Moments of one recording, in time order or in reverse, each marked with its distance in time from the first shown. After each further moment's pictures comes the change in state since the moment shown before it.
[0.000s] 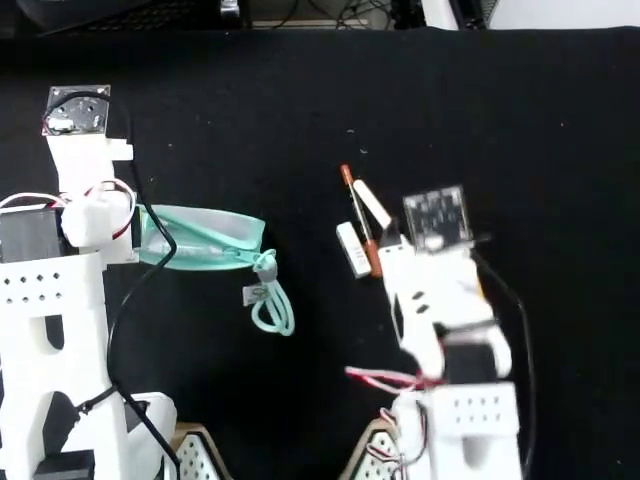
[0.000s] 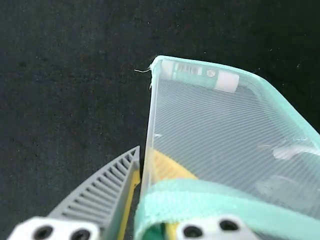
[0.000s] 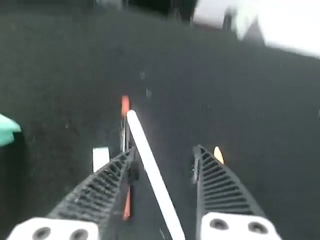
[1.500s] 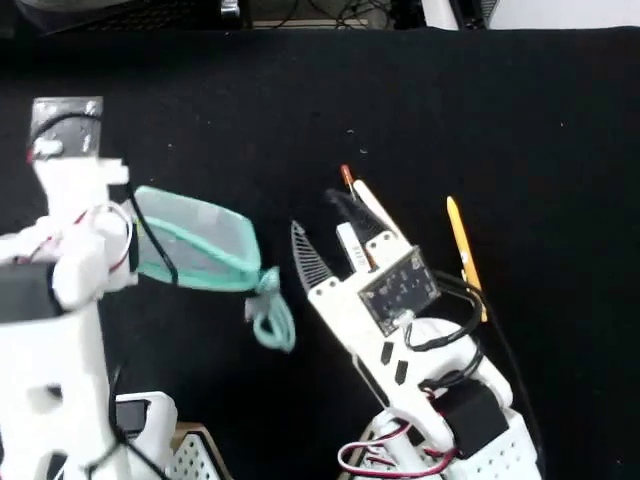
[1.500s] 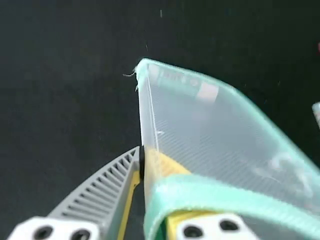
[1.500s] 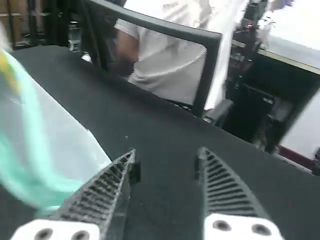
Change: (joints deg) left arm 0.3 -20.1 2.0 0.1 0.1; right arm -27.7 -15.2 -9.2 1.9 0.0
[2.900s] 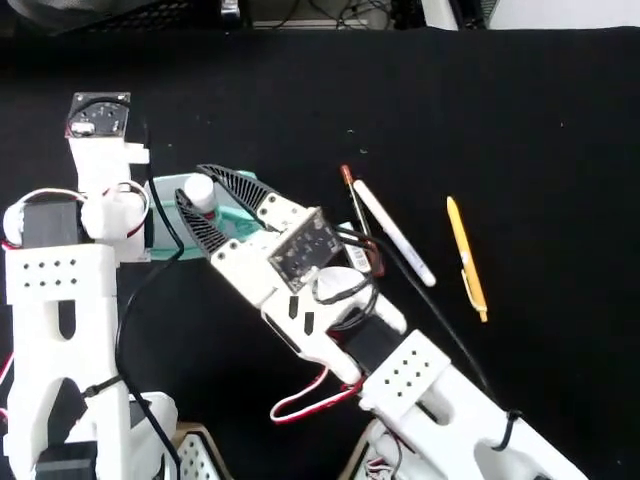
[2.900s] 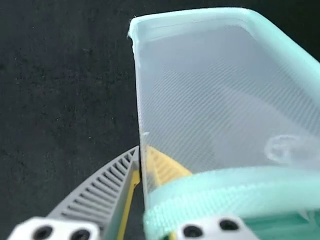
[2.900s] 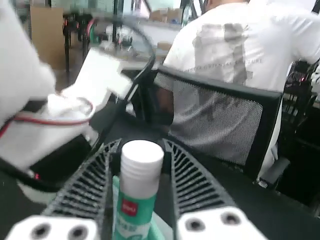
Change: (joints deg) left arm 0.3 18.5 3.3 -3.2 -1.8; right arm -14.1 37.8 -1.1 -49.0 -2.7
